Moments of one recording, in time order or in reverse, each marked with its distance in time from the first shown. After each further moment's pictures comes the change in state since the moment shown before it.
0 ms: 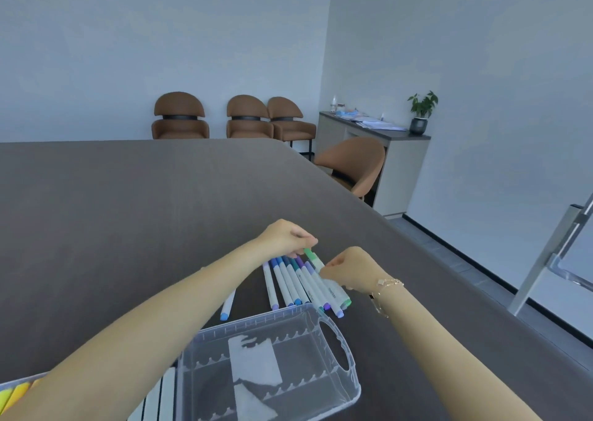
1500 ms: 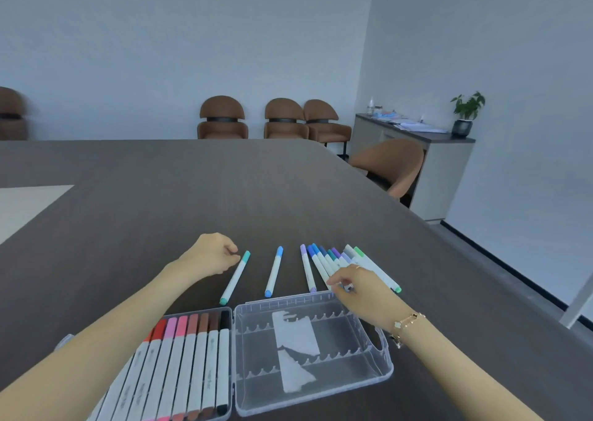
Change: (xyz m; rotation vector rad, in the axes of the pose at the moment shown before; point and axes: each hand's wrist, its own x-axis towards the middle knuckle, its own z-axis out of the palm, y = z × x) left_hand -0.123 -0.103 -0.094 0.346 0.262 -0.274; right_hand -0.064 -0.011 0.043 -0.227 0.003 -0.410
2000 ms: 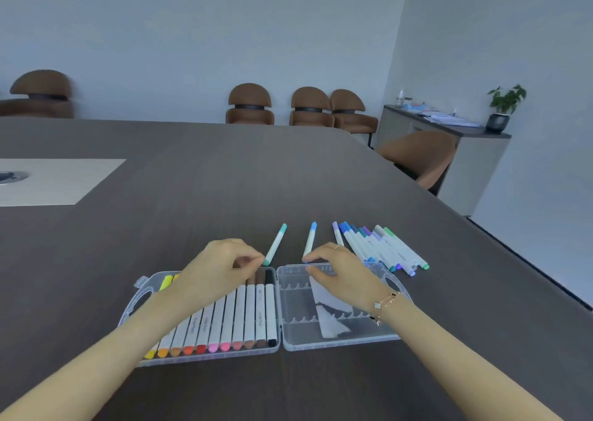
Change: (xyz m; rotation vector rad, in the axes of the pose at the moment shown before) left_hand -0.137 -0.030 -0.016 -0.029 0.160 0.332; right_hand -0.018 -0.082 0.039 0.069 -0.036 -0.247
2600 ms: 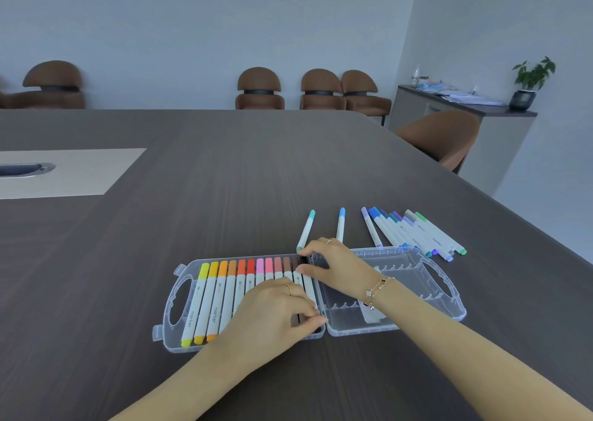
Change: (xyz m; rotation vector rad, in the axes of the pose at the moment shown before) left_hand -0.058 0.016 0.035 0.036 0.023 0.261; right_hand 0.029 -0.038 0.047 -0.006 -0.106 0.003
